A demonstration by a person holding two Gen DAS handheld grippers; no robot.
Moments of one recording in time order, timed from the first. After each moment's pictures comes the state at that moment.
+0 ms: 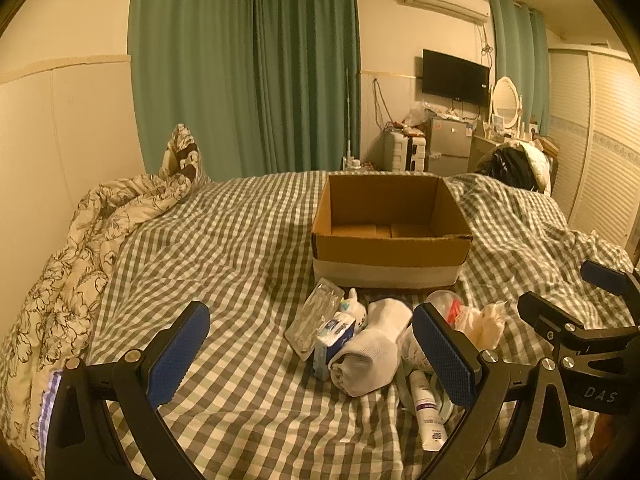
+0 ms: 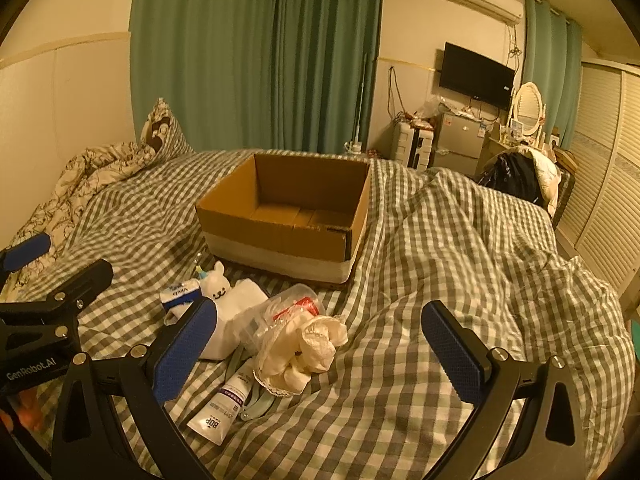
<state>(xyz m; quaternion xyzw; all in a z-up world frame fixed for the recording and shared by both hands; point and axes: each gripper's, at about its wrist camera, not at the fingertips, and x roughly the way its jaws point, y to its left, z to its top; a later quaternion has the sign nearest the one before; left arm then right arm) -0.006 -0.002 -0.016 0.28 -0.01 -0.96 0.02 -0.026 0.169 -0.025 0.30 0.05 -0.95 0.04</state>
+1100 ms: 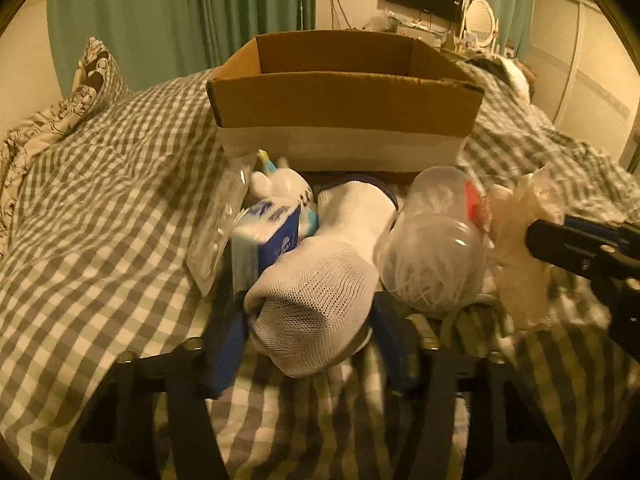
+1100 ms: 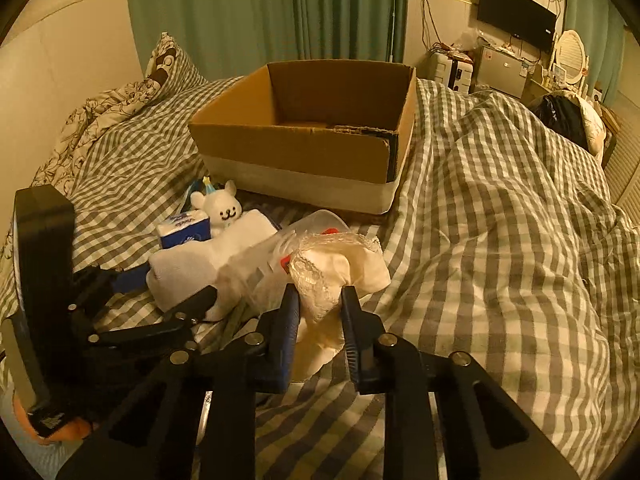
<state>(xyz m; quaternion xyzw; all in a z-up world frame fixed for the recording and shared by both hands) -0.084 0.033 -0.133 0.43 -0.02 -0.90 -0.07 -0.082 0.174 -0.090 0.42 0.03 -0.90 0.10</state>
